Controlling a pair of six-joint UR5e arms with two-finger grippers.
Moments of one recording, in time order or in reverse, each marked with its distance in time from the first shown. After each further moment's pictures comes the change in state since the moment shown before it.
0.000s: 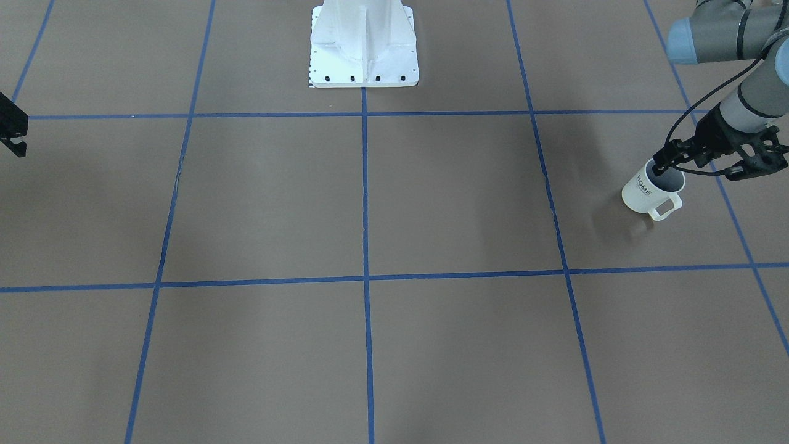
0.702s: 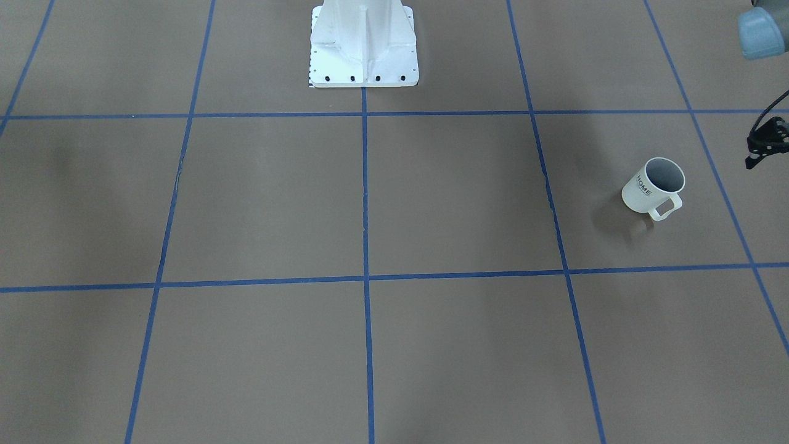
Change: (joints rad) left arm -0.308 -0.039 0.032 0.133 0.008 0.725; right arm 0.145 -0.386 -0.049 0.401 0.134 -0.123
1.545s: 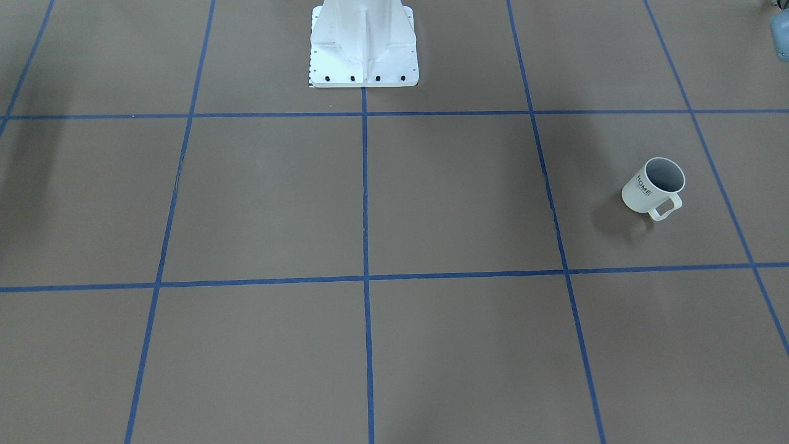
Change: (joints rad) left arm -0.057 -0.021 0.042 -0.014 0.140 0.075; right arm 0.115 -0.209 -0.247 0.349 0.078 -0.055
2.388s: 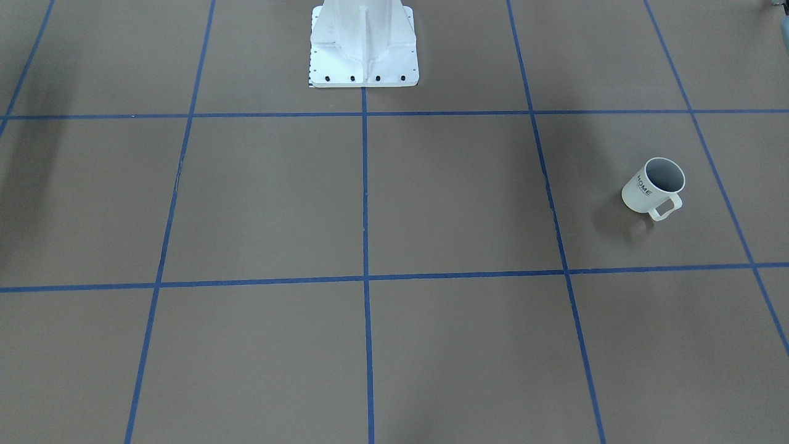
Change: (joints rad) left arm -0.044 0.020 0.031 0.050 -0.151 0.033; right arm 0.064 -0.004 0.096 -0.080 0.049 0.014
